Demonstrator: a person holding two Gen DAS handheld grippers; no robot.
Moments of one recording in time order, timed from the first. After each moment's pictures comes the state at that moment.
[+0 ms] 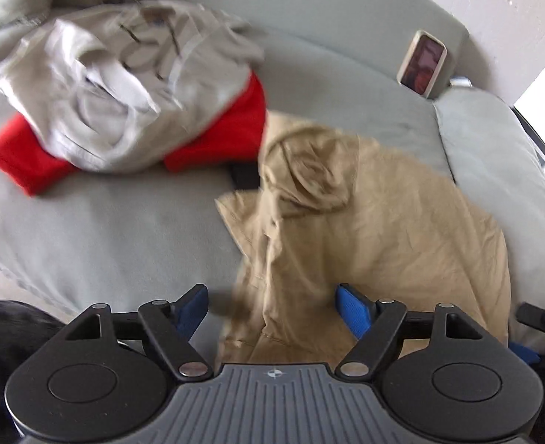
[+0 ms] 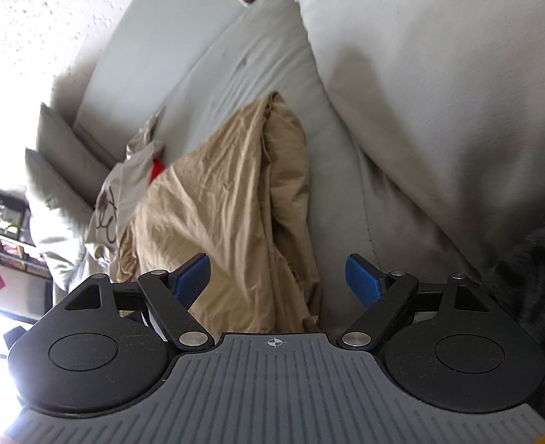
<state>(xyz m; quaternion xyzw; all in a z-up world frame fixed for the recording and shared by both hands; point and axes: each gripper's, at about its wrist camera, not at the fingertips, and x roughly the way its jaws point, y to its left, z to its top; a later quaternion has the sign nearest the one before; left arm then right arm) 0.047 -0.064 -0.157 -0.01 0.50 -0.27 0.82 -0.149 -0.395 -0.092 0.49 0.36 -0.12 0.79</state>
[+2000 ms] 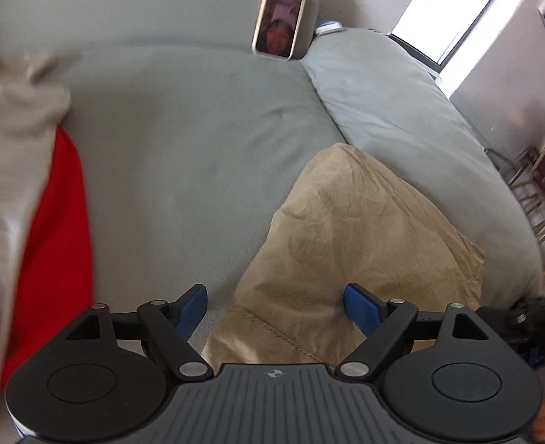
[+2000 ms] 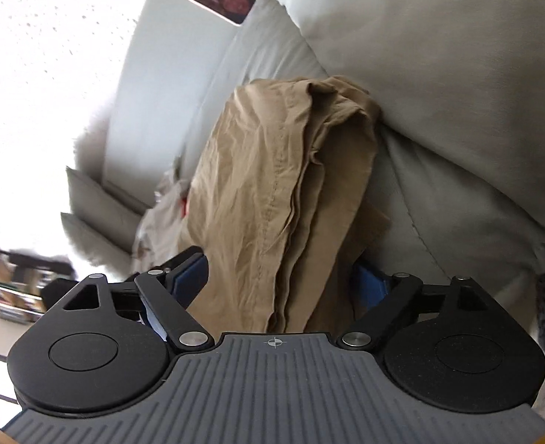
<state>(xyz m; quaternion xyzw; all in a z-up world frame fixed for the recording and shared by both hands) 0.125 -0.161 -0.166 0.04 0.50 -0.49 0.72 -0.138 -0.373 -0.128 0.56 0.27 -0.13 0.78</state>
